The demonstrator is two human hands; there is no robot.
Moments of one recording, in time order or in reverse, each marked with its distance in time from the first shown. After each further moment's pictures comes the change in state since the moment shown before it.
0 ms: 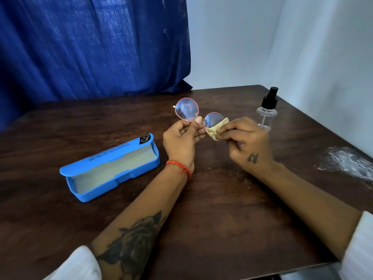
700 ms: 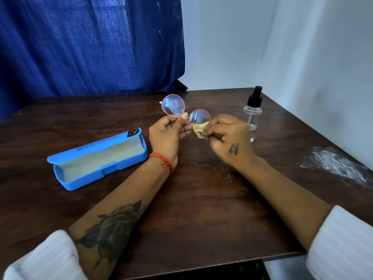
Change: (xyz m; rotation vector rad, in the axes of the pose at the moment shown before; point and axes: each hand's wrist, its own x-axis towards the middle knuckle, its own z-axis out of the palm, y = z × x) left_hand -0.002 -0.001 -0.003 0.047 0.006 0.051; right_hand 0.002 -0.004 0.002 0.095 -0.040 0.136
